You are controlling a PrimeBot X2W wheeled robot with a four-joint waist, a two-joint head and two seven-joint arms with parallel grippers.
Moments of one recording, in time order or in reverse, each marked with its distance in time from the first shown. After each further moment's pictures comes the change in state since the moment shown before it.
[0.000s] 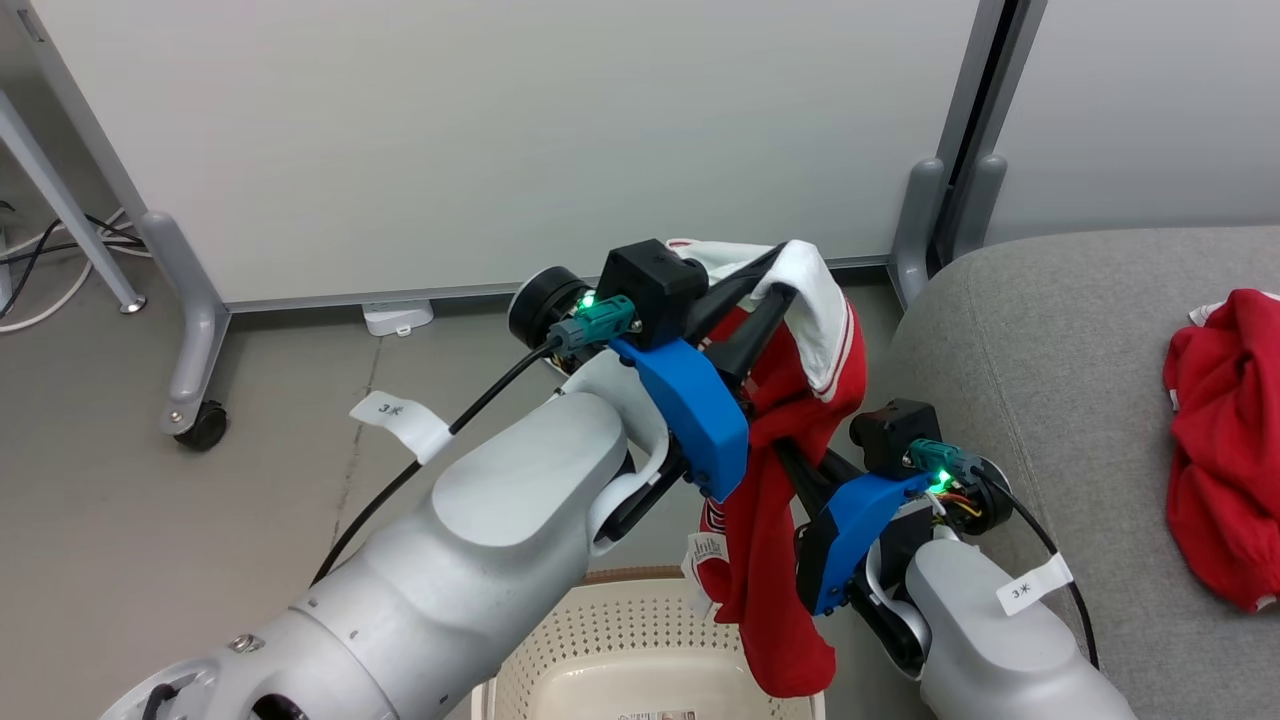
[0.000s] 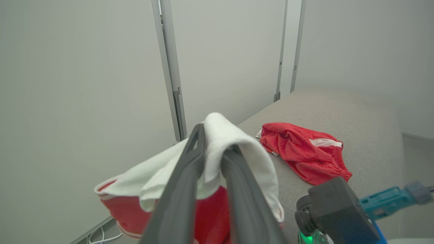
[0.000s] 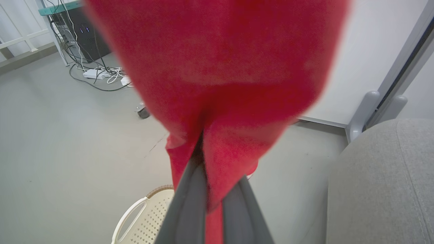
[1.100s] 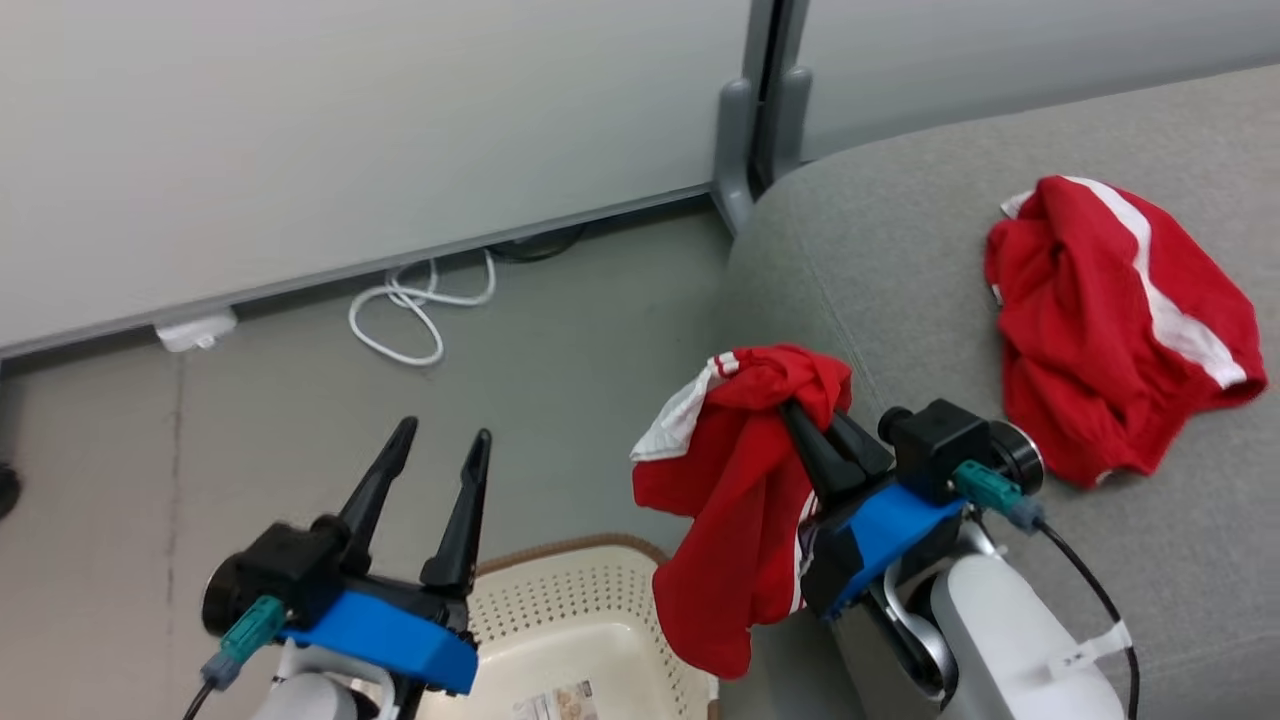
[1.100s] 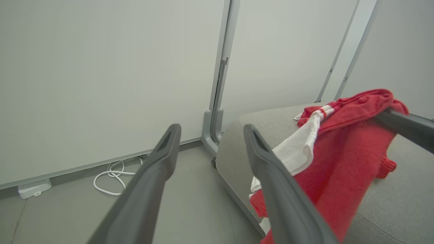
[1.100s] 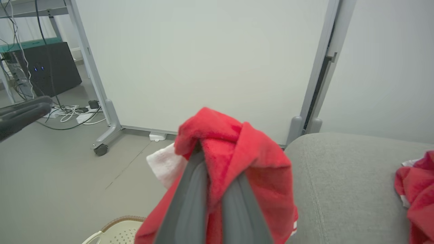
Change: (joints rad) left arm 0.759 0.243 0.688 -0.513 0.408 0.082 -0.003; right arm 0.203 0.000 -0.162 -0.517 -0.207 0.000 0.045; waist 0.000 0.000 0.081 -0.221
